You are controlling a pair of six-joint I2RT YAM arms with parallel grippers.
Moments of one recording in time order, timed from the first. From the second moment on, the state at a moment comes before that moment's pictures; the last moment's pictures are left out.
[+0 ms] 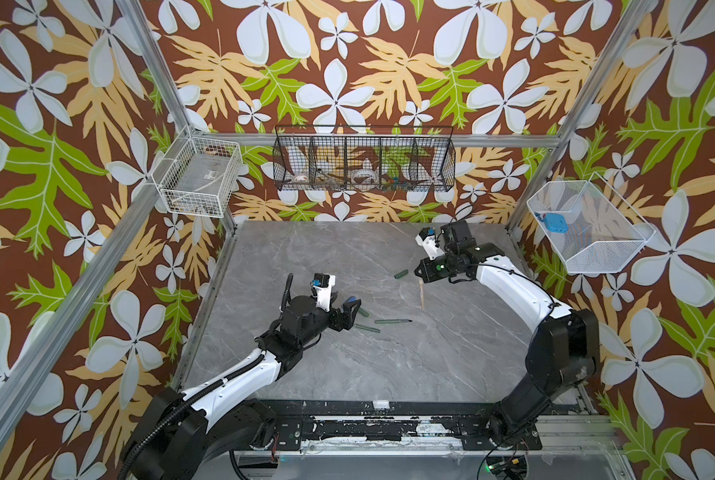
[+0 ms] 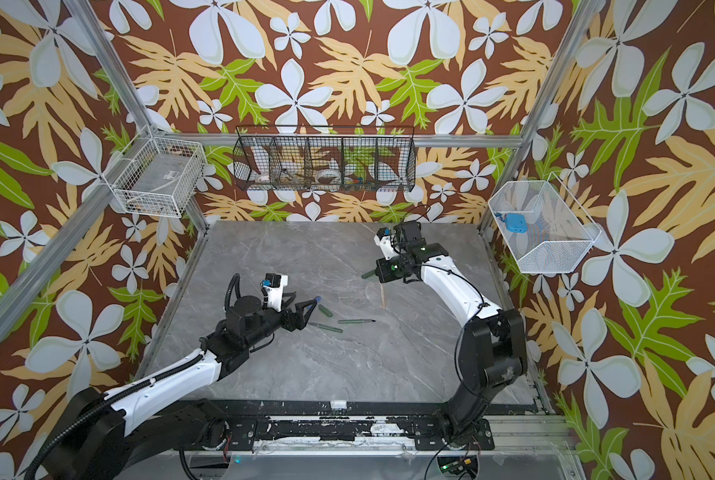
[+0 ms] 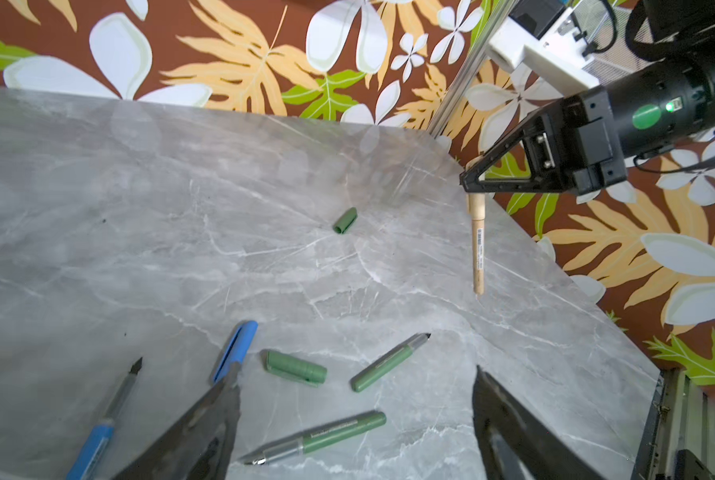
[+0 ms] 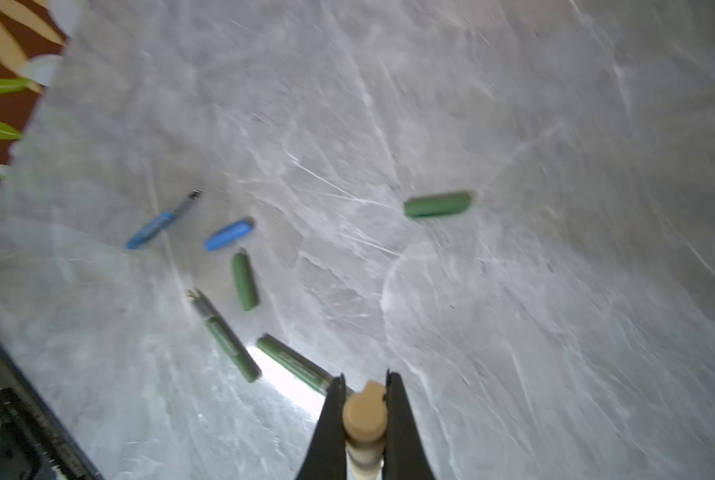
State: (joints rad) left arm -0.55 1.11 0.47 0.34 0.11 -0.37; right arm 0.26 1.72 1.44 -0.74 -0.29 -0.02
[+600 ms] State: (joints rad) left arm -0.55 1.02 0.39 0.39 0.08 -0.35; right arm 0.10 2.03 1.61 -0.90 -0.09 -0.08
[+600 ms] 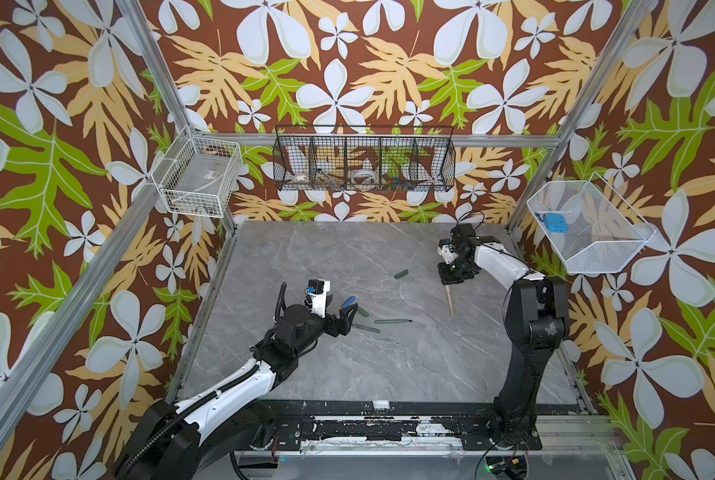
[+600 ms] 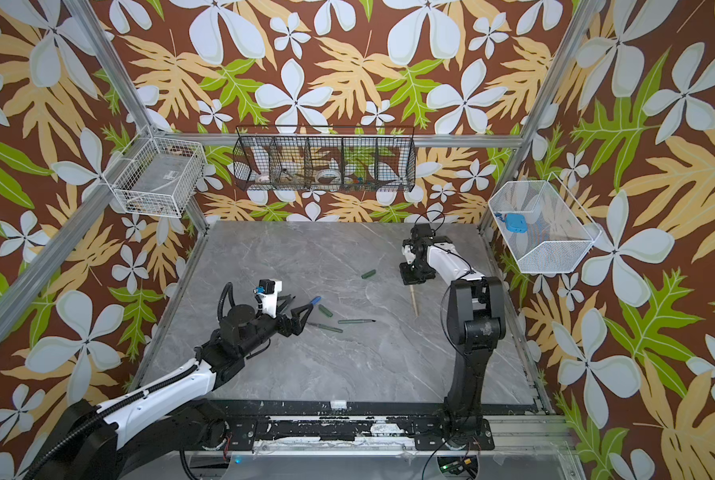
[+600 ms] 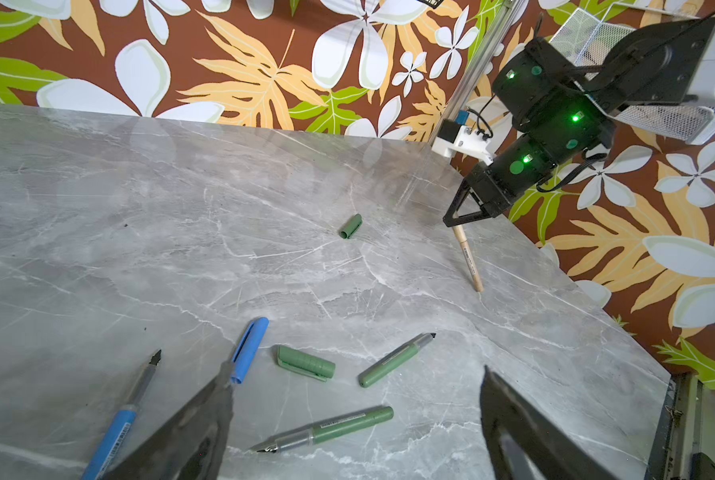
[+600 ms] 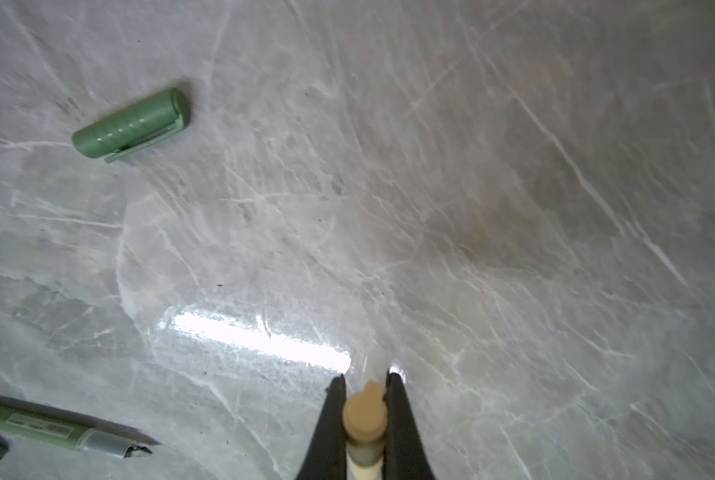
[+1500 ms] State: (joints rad) left arm -0.55 1.05 0.39 0.41 0.09 -0.35; right arm 0.03 2.22 1.73 -0.95 -0.03 -0.10
